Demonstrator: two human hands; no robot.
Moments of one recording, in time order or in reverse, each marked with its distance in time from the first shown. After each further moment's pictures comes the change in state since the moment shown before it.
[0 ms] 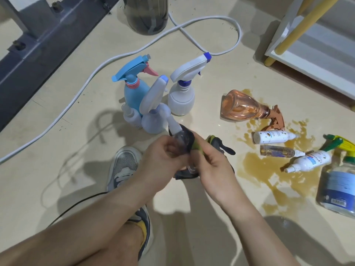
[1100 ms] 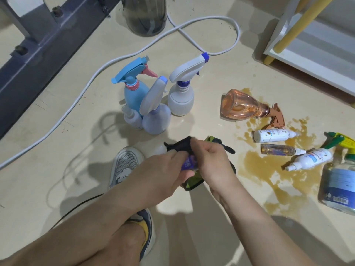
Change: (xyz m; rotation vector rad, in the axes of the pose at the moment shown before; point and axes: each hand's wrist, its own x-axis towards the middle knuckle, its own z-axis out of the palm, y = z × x) left_hand -0.003 -0.015 -0.022 1.102 -0.285 0.553; right_hand 0.016 -0.005 0.006 0.006 0.153 0.142
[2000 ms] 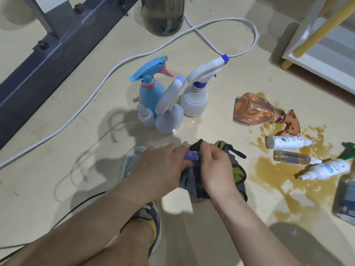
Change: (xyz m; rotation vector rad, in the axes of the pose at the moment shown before) left_hand -0.005 -0.009 -0.009 0.178 0.150 -0.091; right_hand 0.000 0.009 0.021 -0.161 0.150 0.047
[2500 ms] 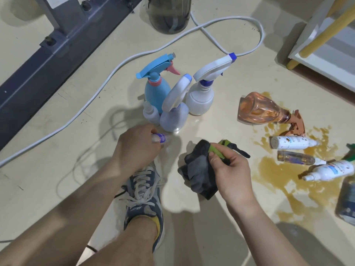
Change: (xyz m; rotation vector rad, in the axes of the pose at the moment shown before) left_hand 0.014 -0.053 -0.012 -0.151 0.034 -0.594; right_hand -0.011 0.009 -0.018 0.150 -0.005 -0.073
